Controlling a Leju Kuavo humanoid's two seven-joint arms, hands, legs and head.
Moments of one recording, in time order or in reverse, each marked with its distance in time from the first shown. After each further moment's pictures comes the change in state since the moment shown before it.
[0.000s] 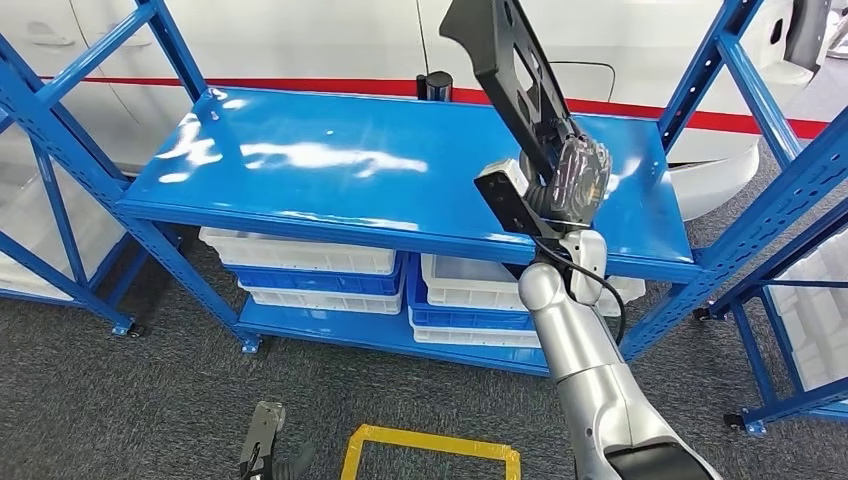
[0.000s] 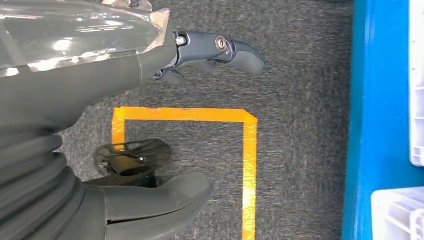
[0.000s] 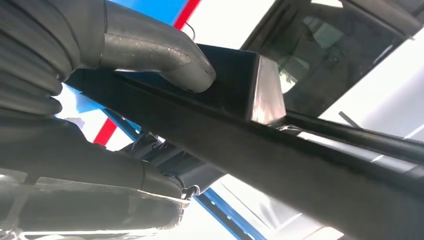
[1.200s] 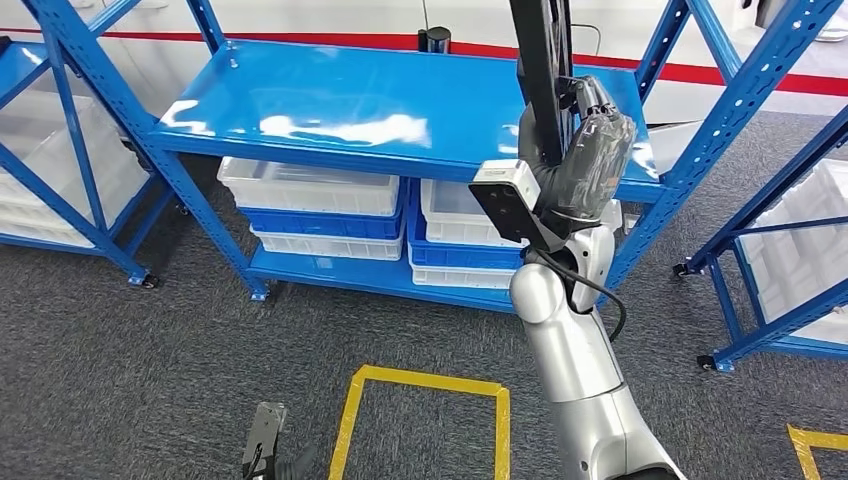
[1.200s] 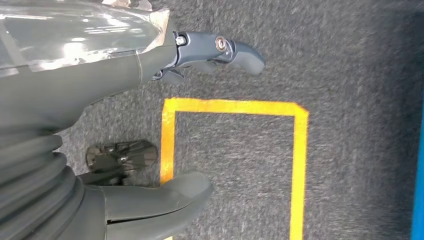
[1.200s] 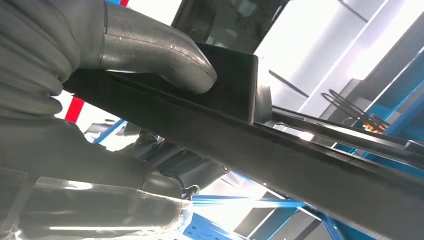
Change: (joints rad) left arm -0.001 -0.012 0.009 -0.001 0.000 0.028 -0.013; right arm 0.068 0.044 0.101 -0.373 -0.009 -0.004 0.013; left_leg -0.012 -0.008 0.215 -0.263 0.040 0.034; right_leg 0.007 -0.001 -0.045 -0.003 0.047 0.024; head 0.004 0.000
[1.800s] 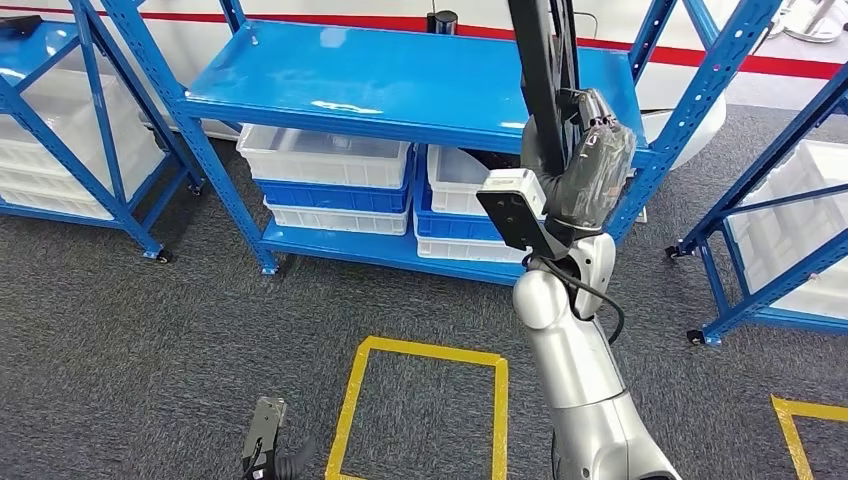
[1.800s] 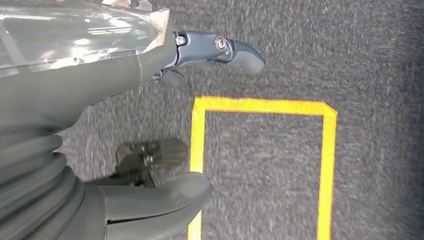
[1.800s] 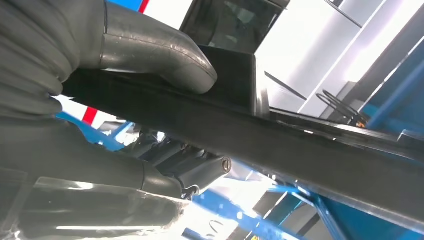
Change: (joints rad) left arm -0.001 0.002 0.000 0.000 0.010 -0.002 0.002; right arm 0.015 0.002 -0.007 0.021 -0.038 0.000 -0.030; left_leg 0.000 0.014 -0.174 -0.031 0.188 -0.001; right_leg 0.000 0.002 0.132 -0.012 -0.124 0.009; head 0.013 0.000
